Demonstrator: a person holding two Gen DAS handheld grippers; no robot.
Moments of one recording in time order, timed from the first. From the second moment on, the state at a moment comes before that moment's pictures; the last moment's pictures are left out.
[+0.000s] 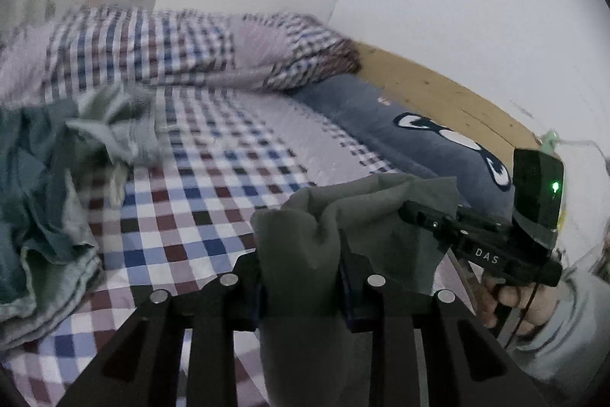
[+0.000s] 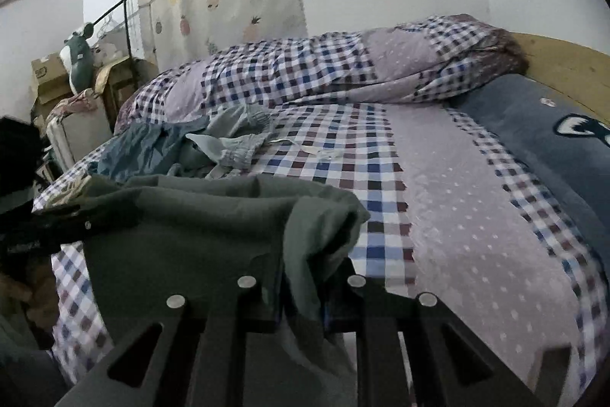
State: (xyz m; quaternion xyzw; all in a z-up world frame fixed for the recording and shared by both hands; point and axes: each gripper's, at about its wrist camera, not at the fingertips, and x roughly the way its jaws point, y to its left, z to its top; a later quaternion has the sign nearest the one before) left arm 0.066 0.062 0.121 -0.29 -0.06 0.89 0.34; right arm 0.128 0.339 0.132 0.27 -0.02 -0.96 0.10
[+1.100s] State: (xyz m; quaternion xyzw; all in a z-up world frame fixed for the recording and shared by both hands) left arm 0.304 0.099 0.314 -0.10 -0.02 0.91 0.39; right arm 0.402 0.347 0.338 0.05 0.04 -1.00 -0.02
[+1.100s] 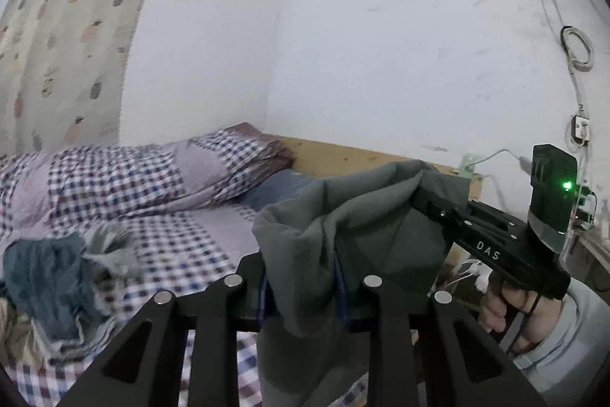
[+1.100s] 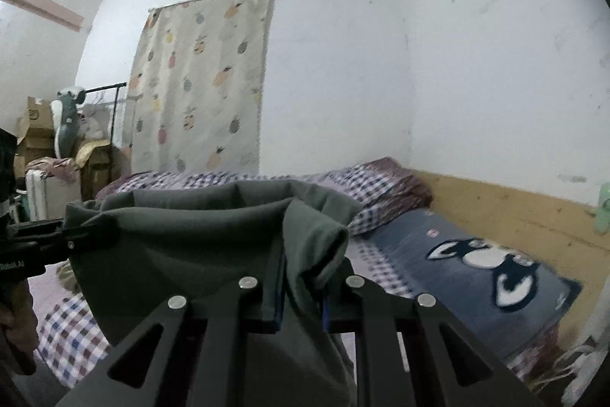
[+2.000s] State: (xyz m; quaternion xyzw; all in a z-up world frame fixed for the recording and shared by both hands) left arm 0.043 0.371 0.242 -0.28 -0.07 0.85 0.44; right arm 0.140 0.575 0.277 0.18 0.03 -0.98 -0.12
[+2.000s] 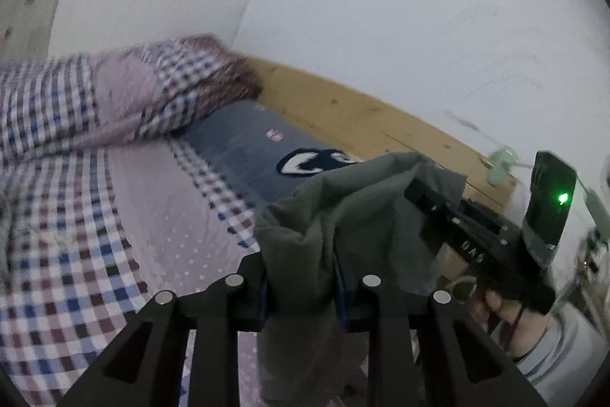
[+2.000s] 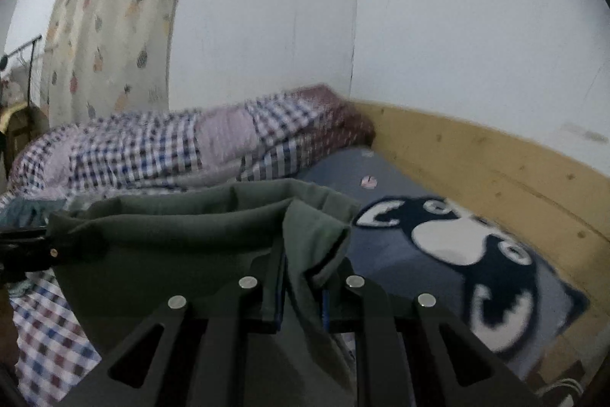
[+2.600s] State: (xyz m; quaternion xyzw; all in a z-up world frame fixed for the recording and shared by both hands) left arm -0.187 0.428 0.098 -0.40 -0.12 0.84 0.34; right arm -0.103 0.636 0.135 0.33 0.03 -0.94 -0.11
